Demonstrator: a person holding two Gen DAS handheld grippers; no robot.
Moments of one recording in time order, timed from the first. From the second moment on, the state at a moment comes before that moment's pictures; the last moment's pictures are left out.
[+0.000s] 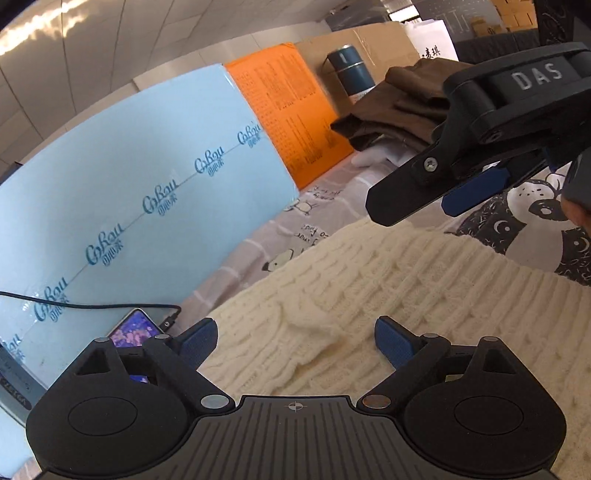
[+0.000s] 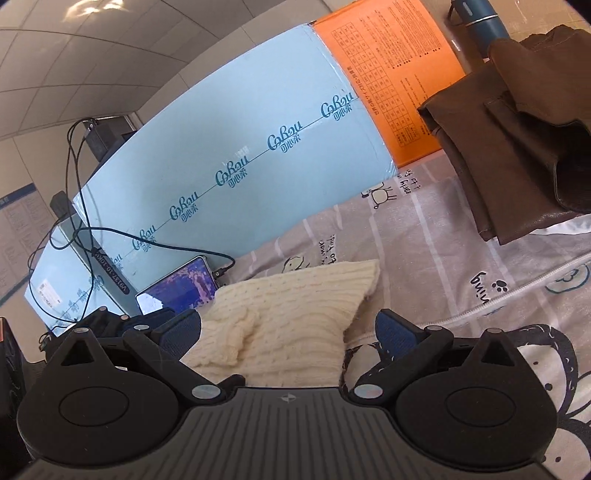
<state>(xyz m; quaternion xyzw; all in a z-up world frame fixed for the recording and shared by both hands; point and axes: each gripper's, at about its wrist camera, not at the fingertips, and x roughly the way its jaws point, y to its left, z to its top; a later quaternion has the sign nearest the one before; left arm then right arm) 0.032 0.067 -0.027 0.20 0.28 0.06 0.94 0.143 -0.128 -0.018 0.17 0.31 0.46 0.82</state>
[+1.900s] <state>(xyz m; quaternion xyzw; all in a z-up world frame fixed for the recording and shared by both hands) -0.198 0.179 -0.030 -0.26 0.17 0.24 0.92 -0.045 -0.149 -0.023 -0.29 0.12 0.74 0.60</state>
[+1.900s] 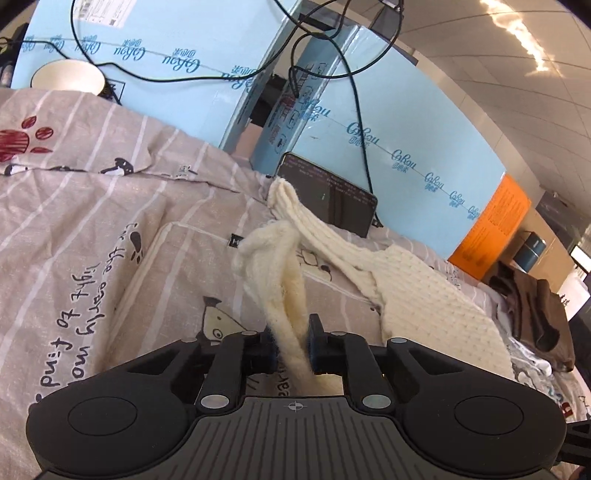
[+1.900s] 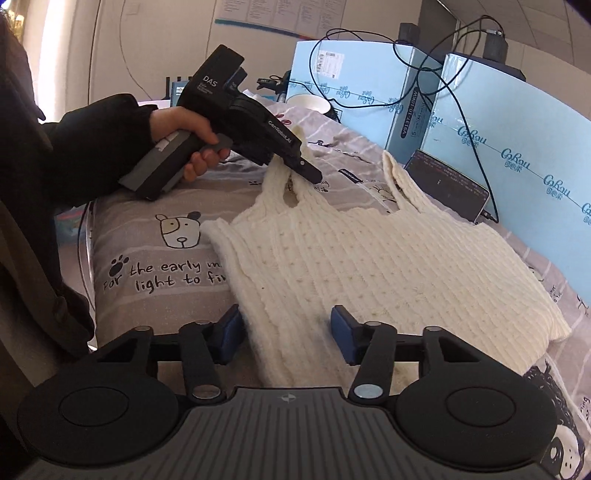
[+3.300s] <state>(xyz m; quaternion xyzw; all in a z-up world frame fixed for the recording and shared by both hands) -0.152 0.146 -0.003 -0.11 0.24 0.11 0.96 0.011 -0.140 -0.004 -0.08 0.23 0.76 0.61</state>
